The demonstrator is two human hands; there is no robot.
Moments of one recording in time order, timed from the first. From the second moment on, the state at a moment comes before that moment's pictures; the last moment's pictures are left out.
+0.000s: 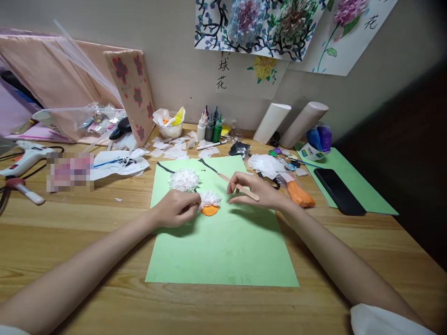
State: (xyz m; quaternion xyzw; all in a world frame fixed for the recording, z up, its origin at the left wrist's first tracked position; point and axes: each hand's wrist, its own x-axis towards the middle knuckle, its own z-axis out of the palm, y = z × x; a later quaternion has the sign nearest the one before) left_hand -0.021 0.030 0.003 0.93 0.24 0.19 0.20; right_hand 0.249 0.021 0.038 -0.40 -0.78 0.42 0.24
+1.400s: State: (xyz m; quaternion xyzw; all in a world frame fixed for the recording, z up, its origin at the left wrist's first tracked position) left_hand -0.017 0.034 0.003 0.98 0.14 0.17 -0.01; right_hand 0.272 0.029 0.049 -0.53 -0.81 0.22 0.09
